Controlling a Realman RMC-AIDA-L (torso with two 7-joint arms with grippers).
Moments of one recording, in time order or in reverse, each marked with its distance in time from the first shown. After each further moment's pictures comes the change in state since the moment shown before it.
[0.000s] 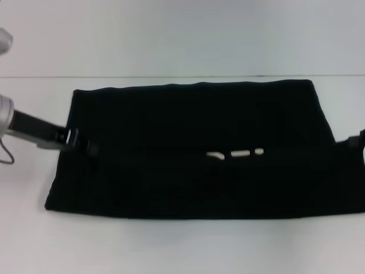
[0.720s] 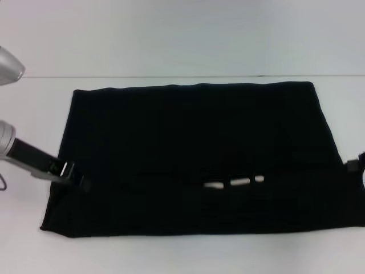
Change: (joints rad) left arm -0.004 -0.002 0.022 -0.064 0.126 0.035 0.040; right arm -0.026 0.010 -0.030 -0.009 -0.037 -0.068 -0.005
